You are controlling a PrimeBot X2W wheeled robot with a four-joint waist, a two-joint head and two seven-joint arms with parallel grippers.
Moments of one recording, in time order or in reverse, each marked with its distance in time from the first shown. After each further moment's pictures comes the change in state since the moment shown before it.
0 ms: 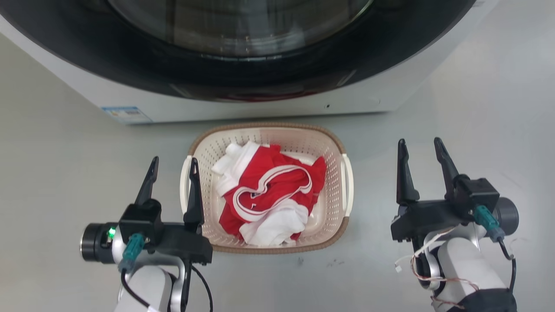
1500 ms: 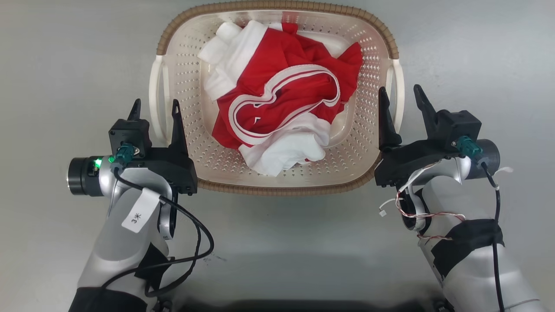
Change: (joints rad) left arm -0.436 -0.013 0.031 0.519 -0.031 -0.009 0.004; right arm -0.341 -0.013 0.155 0.312 0.163 0.000 -0.003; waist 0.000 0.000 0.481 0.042
